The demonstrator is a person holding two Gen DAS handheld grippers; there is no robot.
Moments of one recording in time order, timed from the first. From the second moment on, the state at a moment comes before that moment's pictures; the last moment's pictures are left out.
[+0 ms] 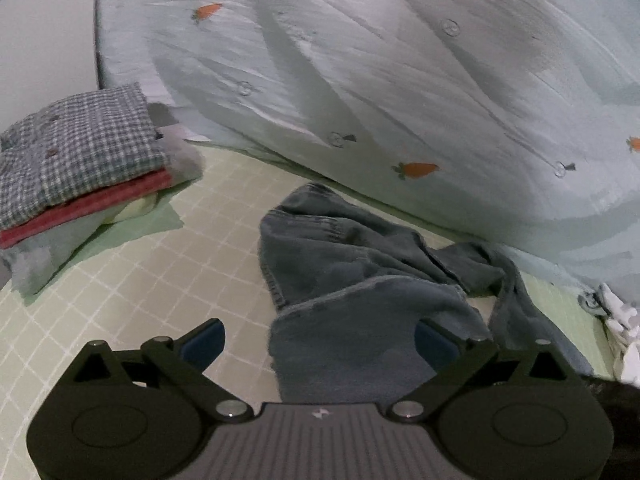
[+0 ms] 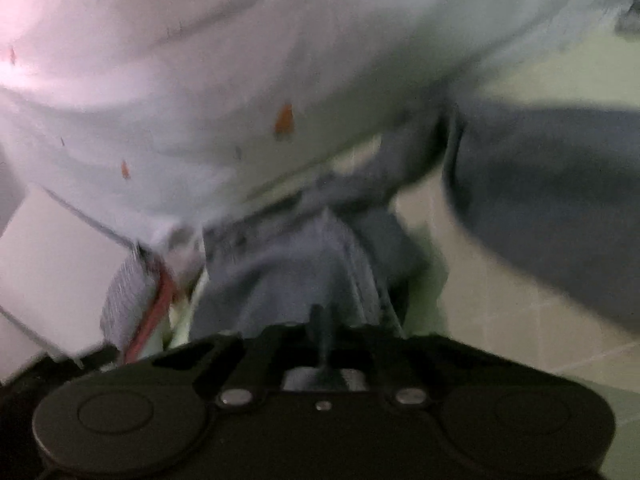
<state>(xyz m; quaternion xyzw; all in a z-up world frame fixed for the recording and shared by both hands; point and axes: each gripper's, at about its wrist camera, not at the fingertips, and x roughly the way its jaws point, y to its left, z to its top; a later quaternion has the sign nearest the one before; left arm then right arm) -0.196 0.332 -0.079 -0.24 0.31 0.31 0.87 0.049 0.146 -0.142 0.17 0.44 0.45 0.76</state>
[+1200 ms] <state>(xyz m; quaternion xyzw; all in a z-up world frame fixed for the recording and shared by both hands) -0.194 0.324 -0.081 -0.23 0.32 0.31 0.87 0.050 0.189 -0.175 0.14 0.54 0.47 0.68</state>
